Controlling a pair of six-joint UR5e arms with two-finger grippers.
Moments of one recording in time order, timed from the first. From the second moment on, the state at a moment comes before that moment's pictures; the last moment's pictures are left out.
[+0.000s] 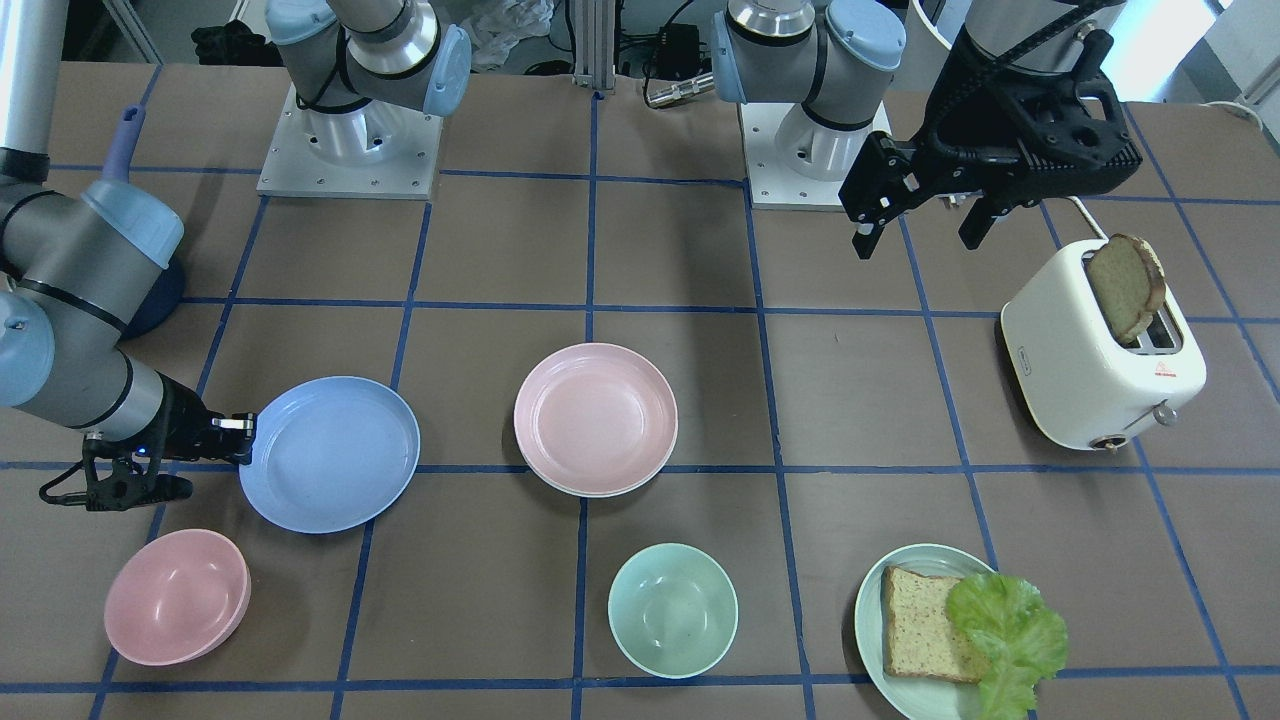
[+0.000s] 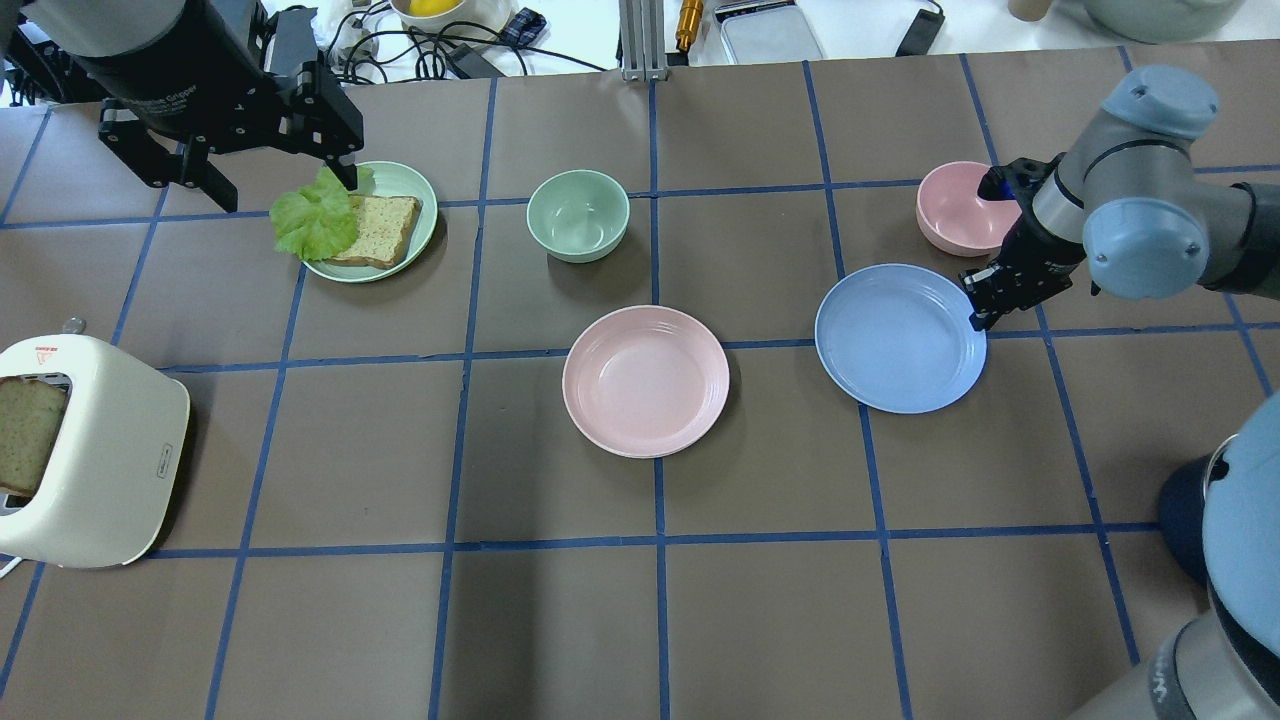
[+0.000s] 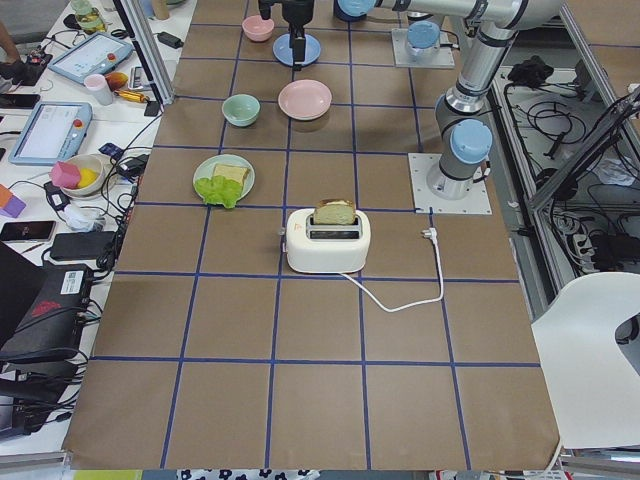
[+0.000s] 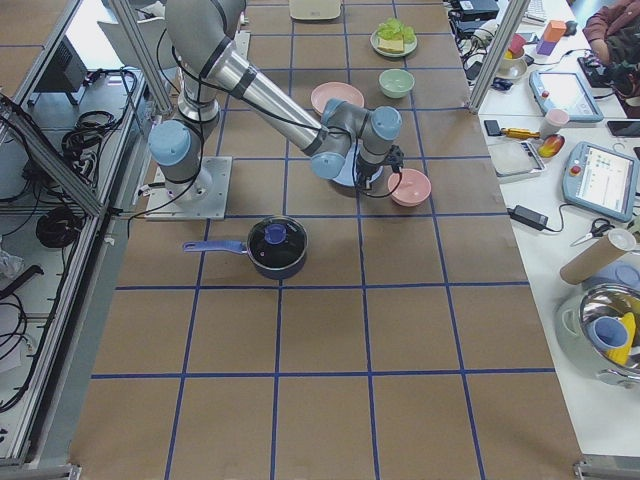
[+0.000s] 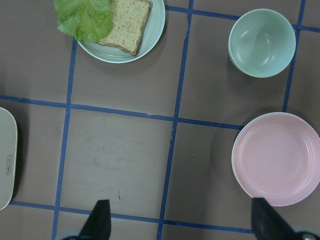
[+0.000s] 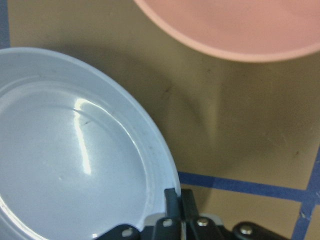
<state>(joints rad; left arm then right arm) -1.53 -1.56 -1.47 -1.59 1.56 -0.11 1.25 -1.19 1.82 -2.06 -1.48 -0.44</state>
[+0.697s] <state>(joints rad) -1.53 -1.57 -1.47 -1.59 1.56 -0.11 1.26 -1.22 1.61 -1.72 -1.43 -0.38</state>
